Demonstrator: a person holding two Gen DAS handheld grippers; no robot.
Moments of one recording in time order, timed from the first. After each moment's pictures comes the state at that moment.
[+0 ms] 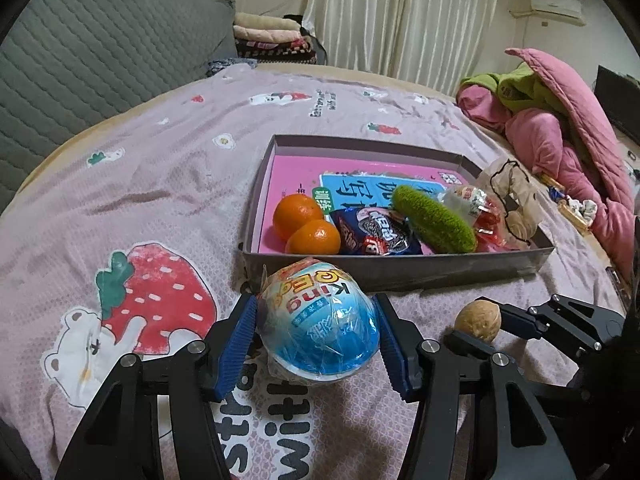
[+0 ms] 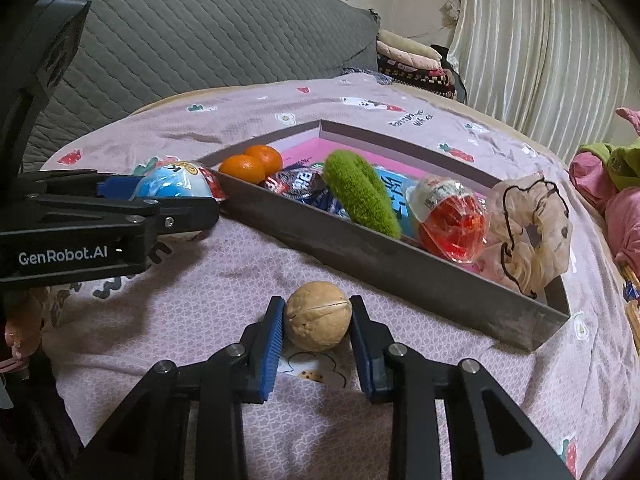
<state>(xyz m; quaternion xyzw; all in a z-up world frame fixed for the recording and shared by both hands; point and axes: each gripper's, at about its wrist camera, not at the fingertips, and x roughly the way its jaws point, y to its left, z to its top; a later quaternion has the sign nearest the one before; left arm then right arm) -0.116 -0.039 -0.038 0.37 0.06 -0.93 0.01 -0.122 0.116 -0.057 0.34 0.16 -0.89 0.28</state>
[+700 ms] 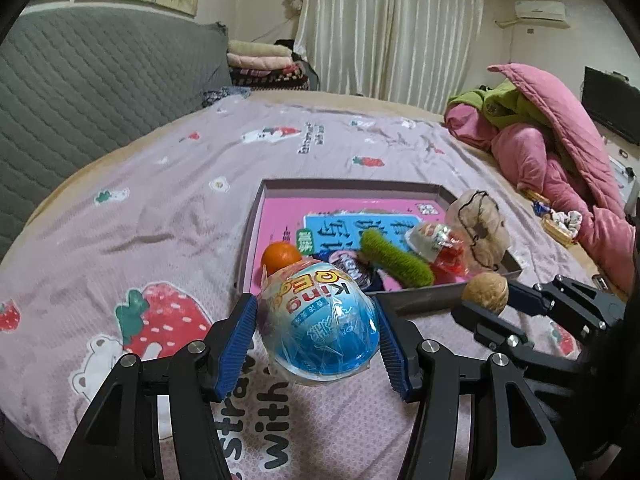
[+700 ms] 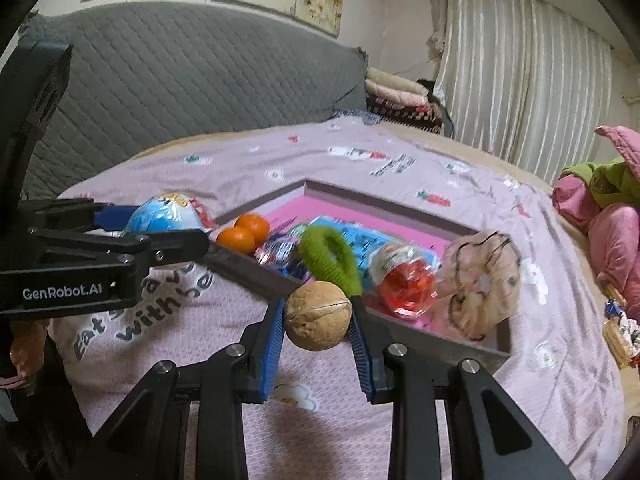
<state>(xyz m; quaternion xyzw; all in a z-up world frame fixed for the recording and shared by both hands) -0.097 -0.022 0.008 0.33 0.04 -0.94 0.00 -0.115 0.140 -0.009 0.27 0.13 -0.92 0.27</state>
